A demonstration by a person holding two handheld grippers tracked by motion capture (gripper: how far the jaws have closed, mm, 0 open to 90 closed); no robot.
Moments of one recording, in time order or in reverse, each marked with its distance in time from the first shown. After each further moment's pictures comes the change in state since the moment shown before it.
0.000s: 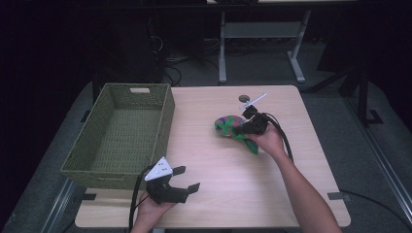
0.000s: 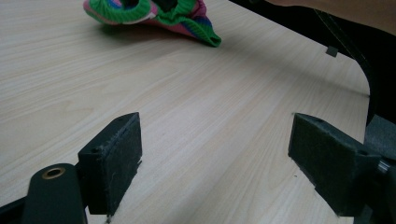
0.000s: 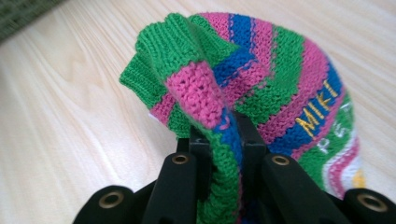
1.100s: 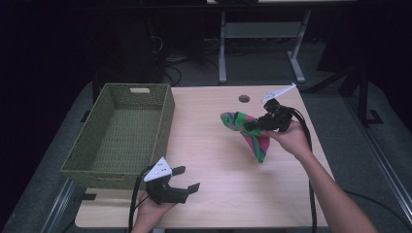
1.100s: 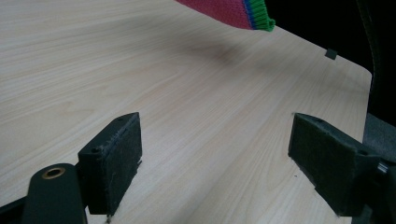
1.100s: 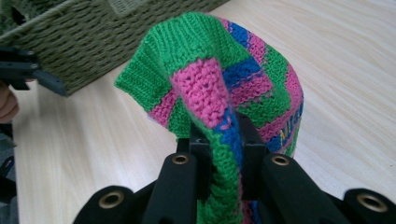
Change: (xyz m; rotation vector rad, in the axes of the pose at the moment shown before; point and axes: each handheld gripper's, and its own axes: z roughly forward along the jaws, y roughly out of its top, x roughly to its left) left arm -0.001 0.000 -0.002 -0.011 0.005 0.000; right arm 0.022 -0.007 -0.095 -0.132 0.115 -0.042
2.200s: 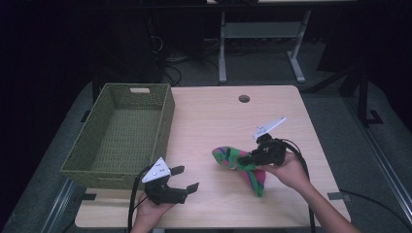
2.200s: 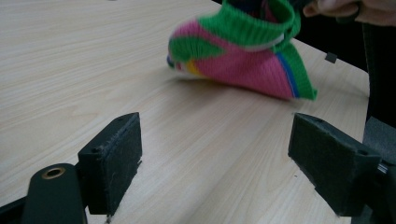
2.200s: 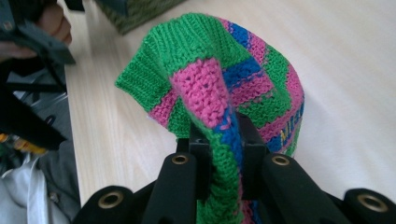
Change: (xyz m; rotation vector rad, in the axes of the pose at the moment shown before) left arm -0.001 0.000 -0.004 -0.021 0.007 0.003; right arm 0.059 -0.060 0.029 0.096 0.125 -0.051
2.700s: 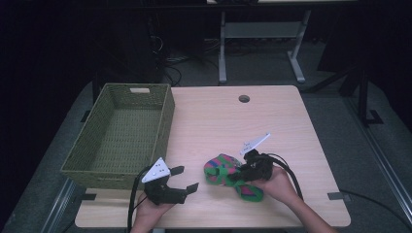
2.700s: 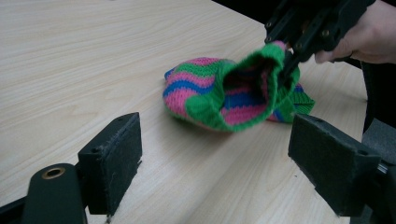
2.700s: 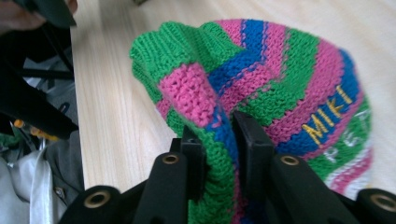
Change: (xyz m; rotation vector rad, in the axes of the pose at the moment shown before) left arm 0.000 -0.001 -0.001 0.004 -0.002 0.000; right arm 0.020 -0.018 0.045 0.044 0.063 -0.006
